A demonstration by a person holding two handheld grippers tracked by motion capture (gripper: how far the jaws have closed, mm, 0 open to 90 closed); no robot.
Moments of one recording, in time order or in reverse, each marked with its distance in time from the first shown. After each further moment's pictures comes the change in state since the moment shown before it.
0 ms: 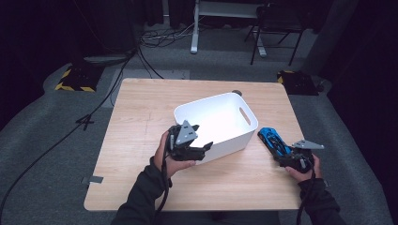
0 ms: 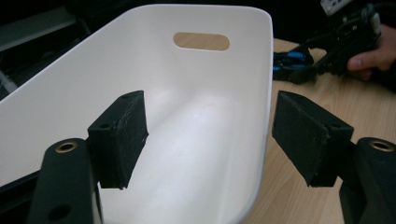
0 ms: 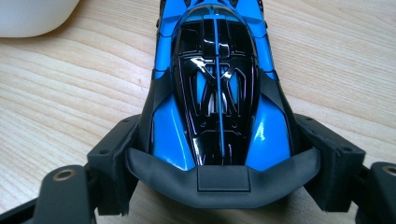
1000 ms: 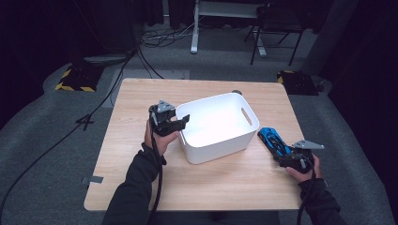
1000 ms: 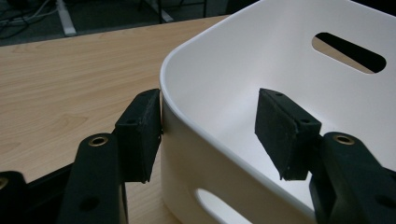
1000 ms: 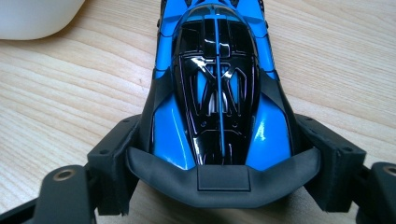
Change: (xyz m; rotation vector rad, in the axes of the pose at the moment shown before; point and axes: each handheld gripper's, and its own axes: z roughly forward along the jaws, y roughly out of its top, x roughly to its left) left arm 0.102 -0.014 0.036 0.068 0.171 -0.334; right arm 0.000 0.000 0.000 -0.001 0.004 0.002
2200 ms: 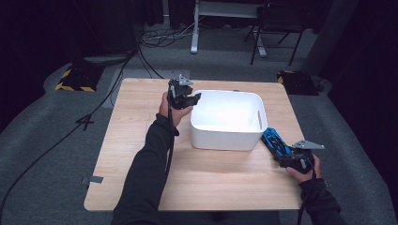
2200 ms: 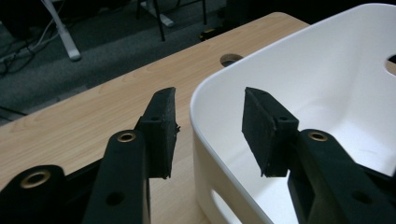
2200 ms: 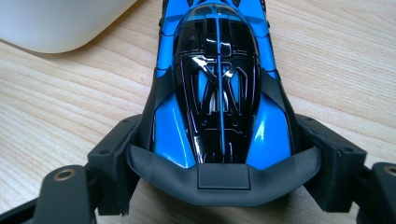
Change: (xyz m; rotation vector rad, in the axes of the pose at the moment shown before) left arm -0.001 0.069 0.054 0.002 0.028 0.149; right arm -0.001 -0.001 0.000 -0.002 0.006 -0.008
